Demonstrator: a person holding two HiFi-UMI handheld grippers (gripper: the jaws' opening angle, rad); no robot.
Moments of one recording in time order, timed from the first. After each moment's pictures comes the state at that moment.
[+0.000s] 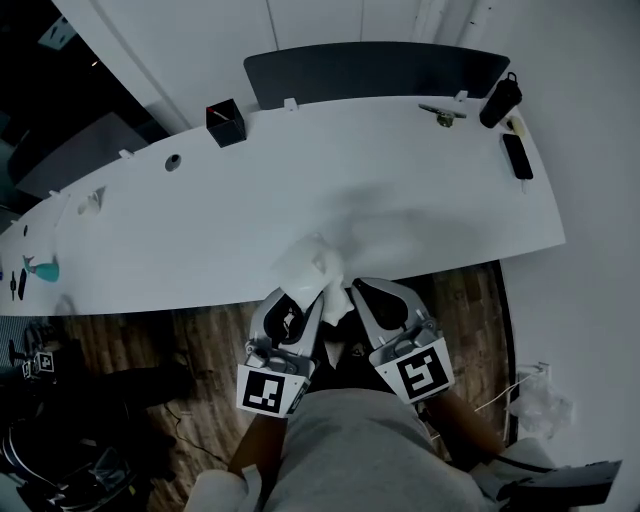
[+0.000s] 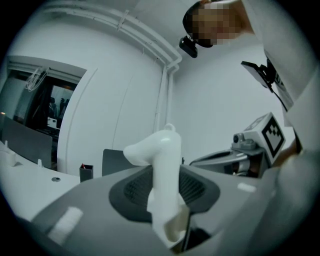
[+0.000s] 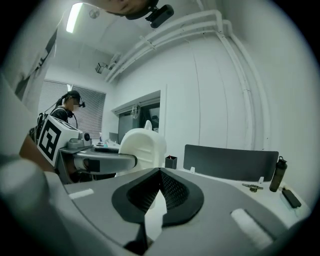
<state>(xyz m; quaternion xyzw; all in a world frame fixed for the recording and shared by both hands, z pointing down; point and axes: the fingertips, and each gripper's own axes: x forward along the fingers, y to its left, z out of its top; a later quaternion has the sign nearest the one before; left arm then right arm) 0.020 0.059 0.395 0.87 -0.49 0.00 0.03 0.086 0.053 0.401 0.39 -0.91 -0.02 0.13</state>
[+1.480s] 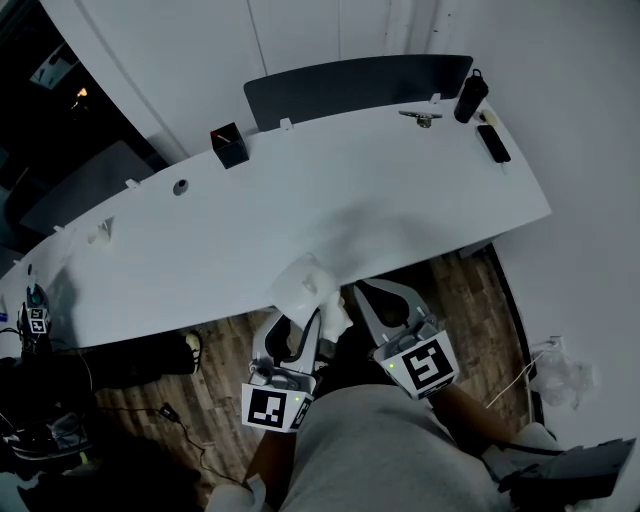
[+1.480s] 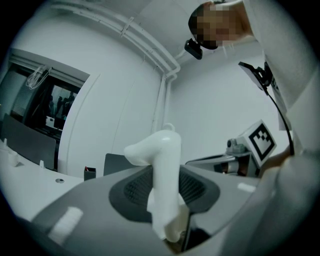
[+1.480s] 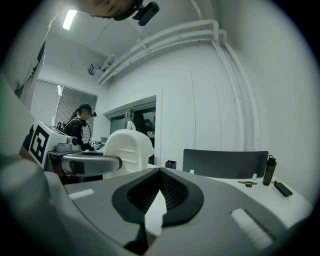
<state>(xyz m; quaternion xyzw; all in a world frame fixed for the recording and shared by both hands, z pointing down) -0.039 0.129 0.367 0.88 -0.47 -0.03 0.04 0.043 0.105 0.371 0.45 -0.89 0.00 0.10</state>
